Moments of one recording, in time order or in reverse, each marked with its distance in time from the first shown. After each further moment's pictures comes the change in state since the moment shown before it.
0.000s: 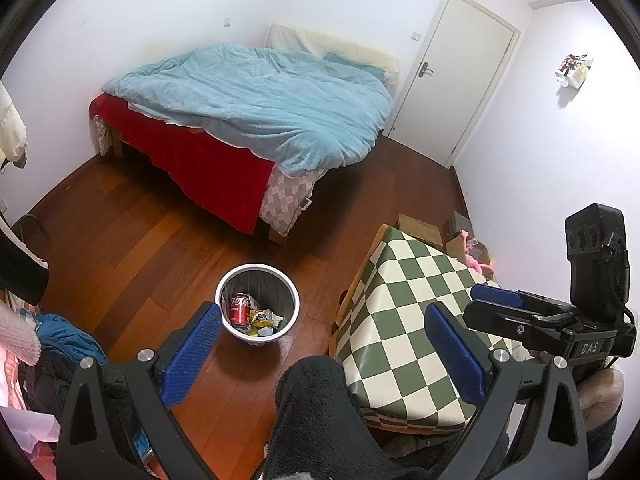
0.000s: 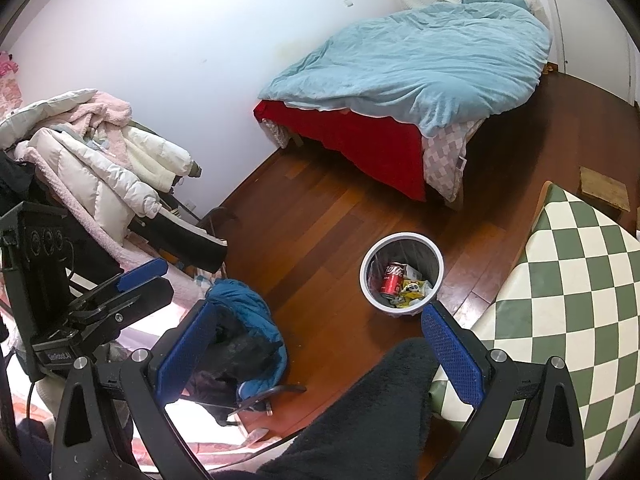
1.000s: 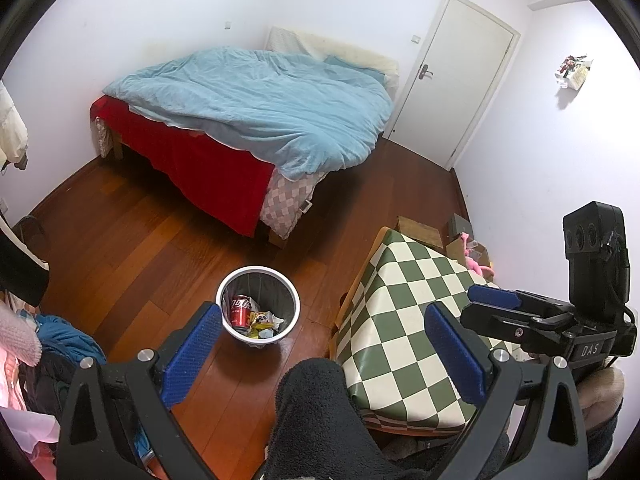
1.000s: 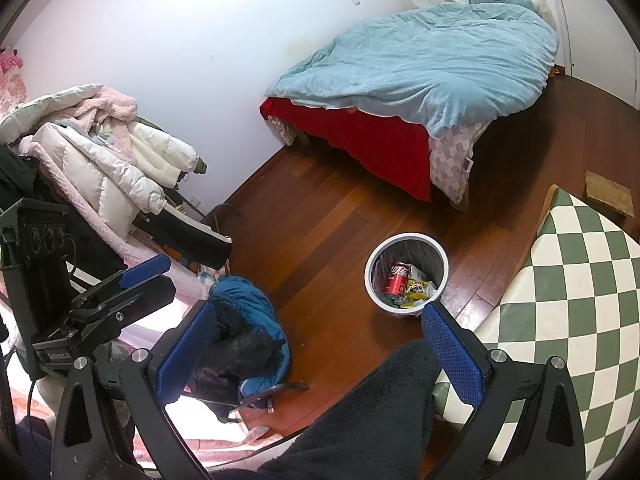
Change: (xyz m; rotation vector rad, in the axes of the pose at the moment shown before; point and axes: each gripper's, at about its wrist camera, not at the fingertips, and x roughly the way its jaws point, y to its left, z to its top) left arm -0.003 -0.003 0.003 0.003 -0.008 -0.001; right arm -0.003 0.003 -0.003 -0.023 0.010 0.024
